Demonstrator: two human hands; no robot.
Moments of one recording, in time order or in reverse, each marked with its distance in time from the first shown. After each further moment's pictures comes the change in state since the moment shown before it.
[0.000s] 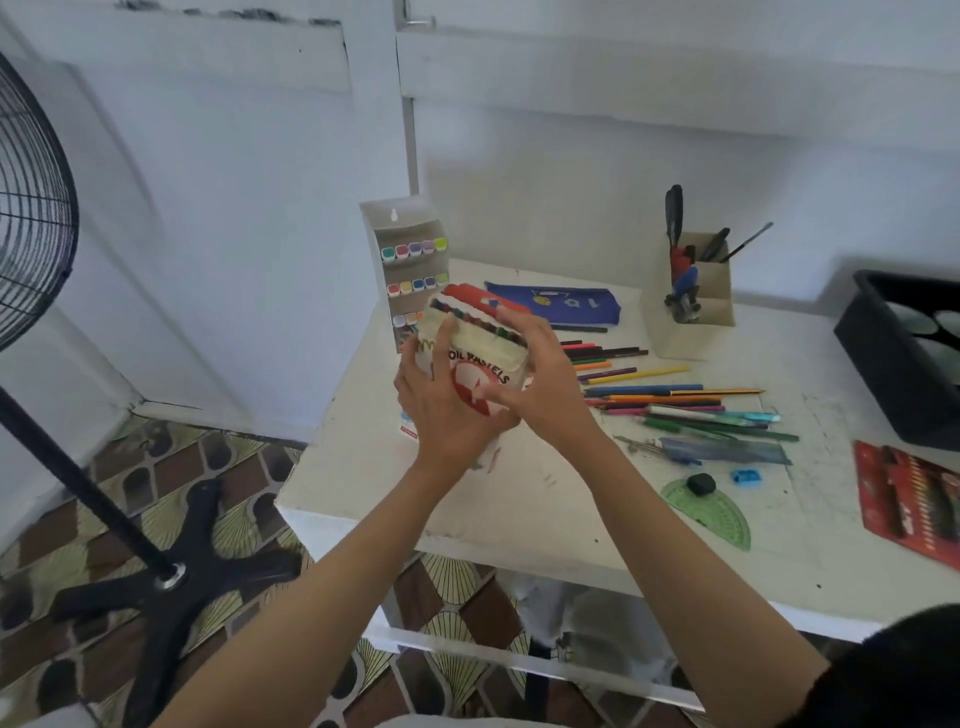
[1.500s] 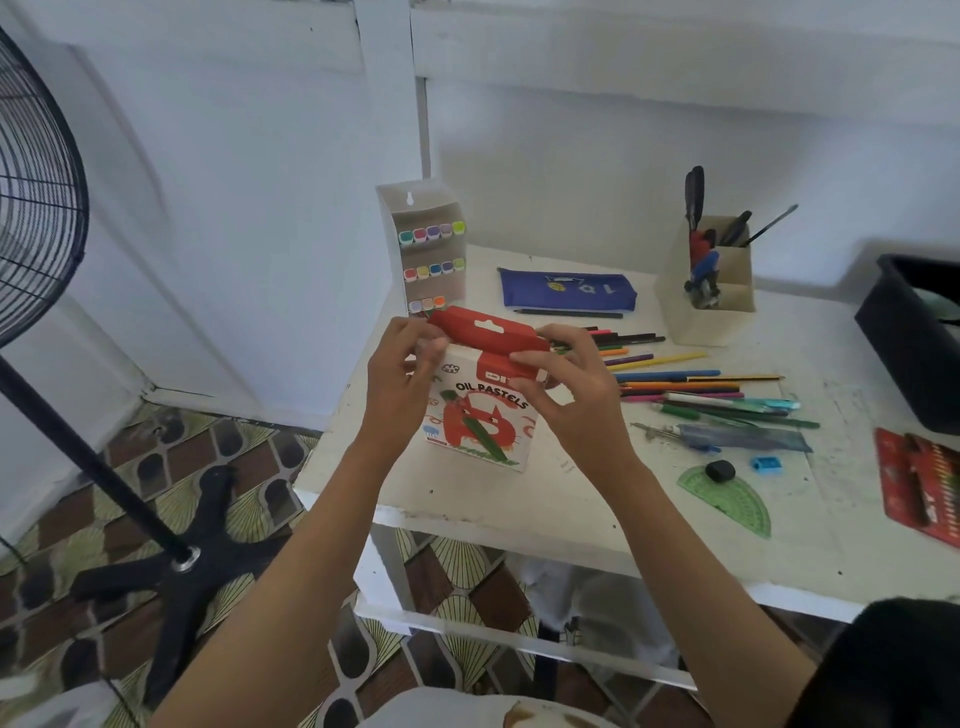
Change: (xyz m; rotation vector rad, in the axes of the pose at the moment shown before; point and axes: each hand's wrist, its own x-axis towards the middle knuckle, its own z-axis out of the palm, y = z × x) left_hand 0.022 -0.014 -0.067 -0.375 -0.113 0.072; right_hand -0.035 0.004 0.000 -0.204 0.208 -0.358
